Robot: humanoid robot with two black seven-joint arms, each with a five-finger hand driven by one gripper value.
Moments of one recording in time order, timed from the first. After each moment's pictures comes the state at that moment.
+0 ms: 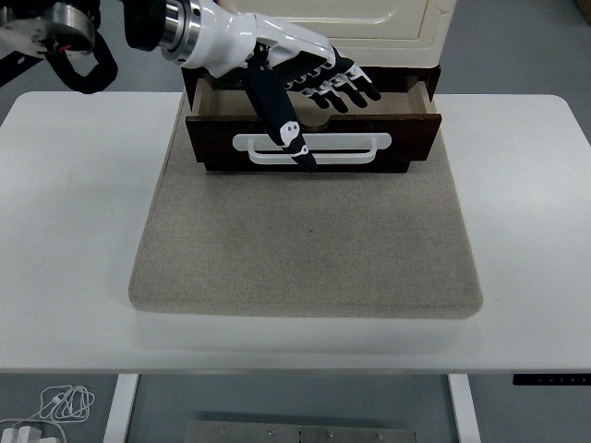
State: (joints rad) left arm -1.57 0.65 -0.37 -1.51 0.40 -0.47 0.52; right arm 0.00 0.00 0.13 0.10 -0.18 -0.07 0.15
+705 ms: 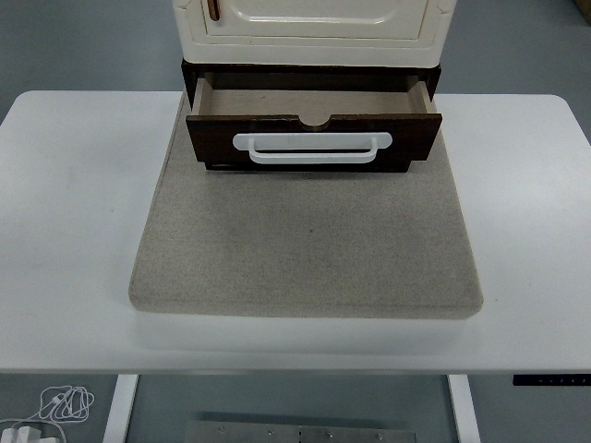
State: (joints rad) left arm -1.54 0.93 -0.84 -1.04 0.36 -0.36 0.07; right arm 0.00 0.00 0.13 0.10 -0.18 -0.07 0.15
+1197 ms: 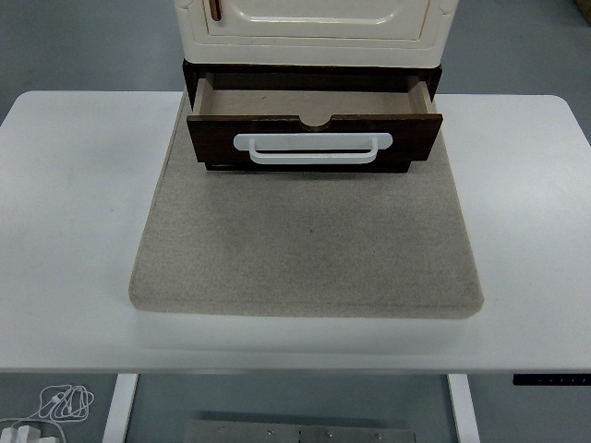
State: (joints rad) left arm -1.32 0.80 -0.83 -0.63 0.32 -0.16 -0.01; right arm 0.00 0.00 0.13 0.10 -0.18 -0.07 0.15
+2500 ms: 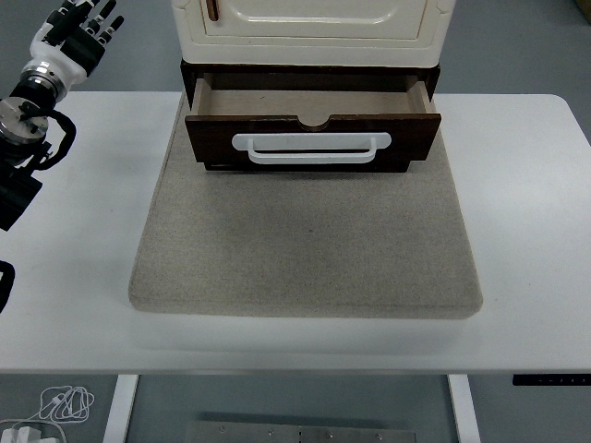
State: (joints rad) left arm -1.03 0.31 -0.84 -0.37 -0.21 -0.23 -0.09; right arm 0.00 0.00 0.13 0.10 -0.18 -0.03 0.15
